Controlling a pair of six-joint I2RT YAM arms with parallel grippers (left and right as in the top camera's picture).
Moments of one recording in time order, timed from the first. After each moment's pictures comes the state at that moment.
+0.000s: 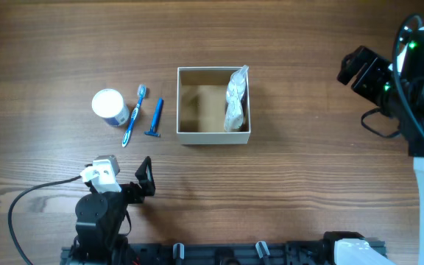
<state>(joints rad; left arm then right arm) -0.09 0.01 0.15 -0.54 0.05 -0.34 -0.02 1.27 1.58 -1.11 0.04 0.48</state>
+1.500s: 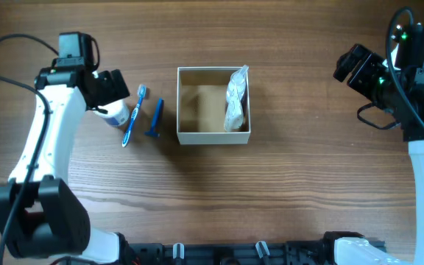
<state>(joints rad) 0.08 1.68 1.33 -0.86 -0.08 -0.32 -0.03 1.33 1.58 -1.11 0.02 0.49</state>
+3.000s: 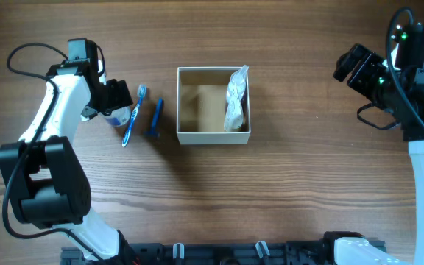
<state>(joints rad) 0.10 1.86 1.34 -0.84 0.01 -0.25 -0.03 1.33 1.58 -1.11 0.02 0.49</state>
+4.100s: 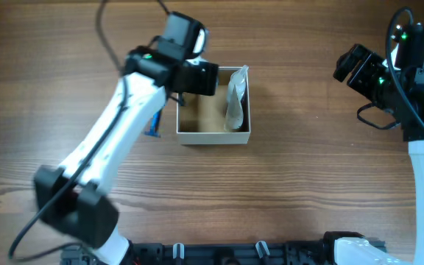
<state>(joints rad) -0.45 1.81 1.63 -0.91 0.04 -0.24 -0.03 1.33 1.58 -1.11 0.02 0.49</state>
